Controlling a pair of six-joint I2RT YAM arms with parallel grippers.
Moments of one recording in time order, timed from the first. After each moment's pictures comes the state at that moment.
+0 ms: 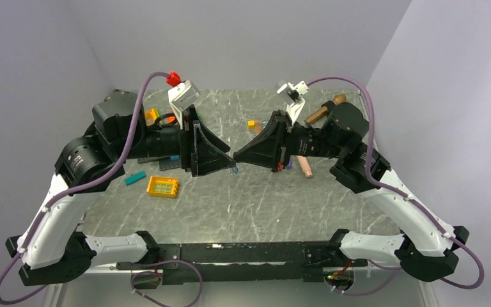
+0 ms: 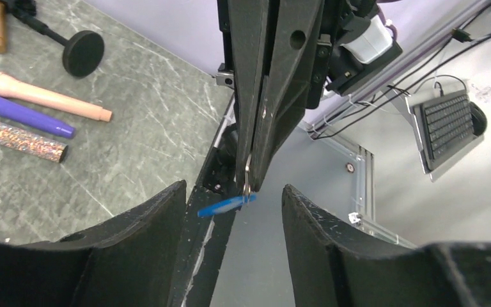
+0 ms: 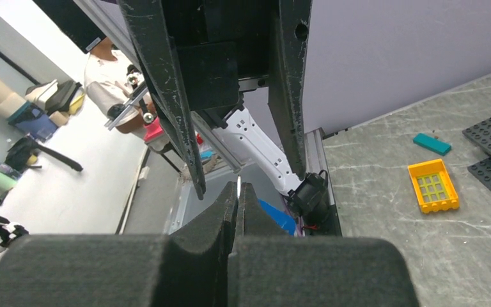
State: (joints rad) left arm -0.84 1.15 1.85 -0.86 0.51 -0.40; right arm 0.87 1.10 1.45 -0.20 -0.68 0.63
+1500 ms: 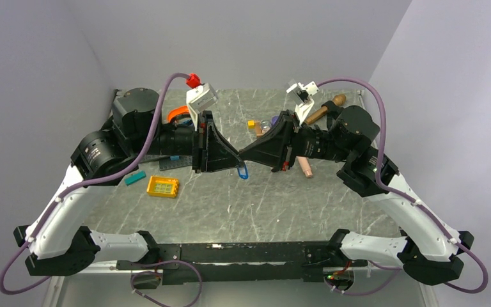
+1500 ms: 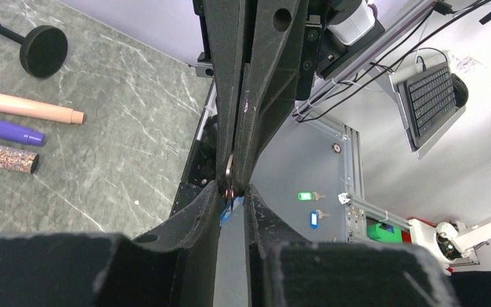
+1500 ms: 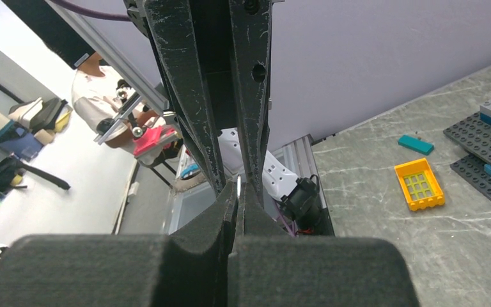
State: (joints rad) left arm -0.89 1.21 1.86 -0.83 0.59 -0.38; right arm 0.87 1.06 1.45 -0.24 -0.61 0.63
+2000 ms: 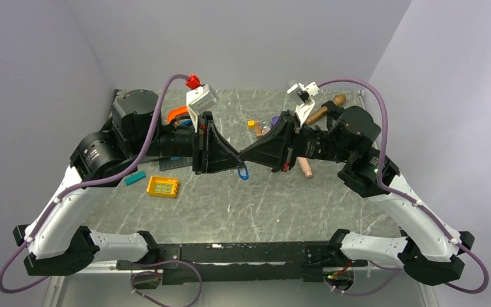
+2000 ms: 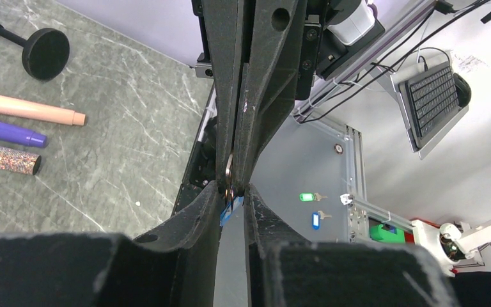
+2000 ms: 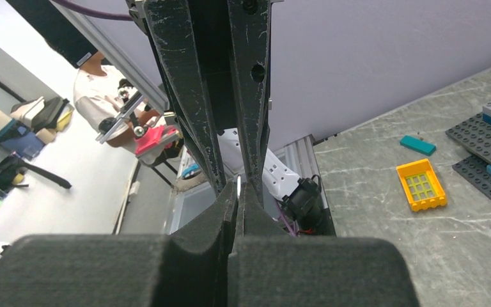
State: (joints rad) left arm -0.91 1.21 1.86 -0.83 0.56 -0.38; right arm 0.87 1.05 1.45 -0.24 -0.61 0.63
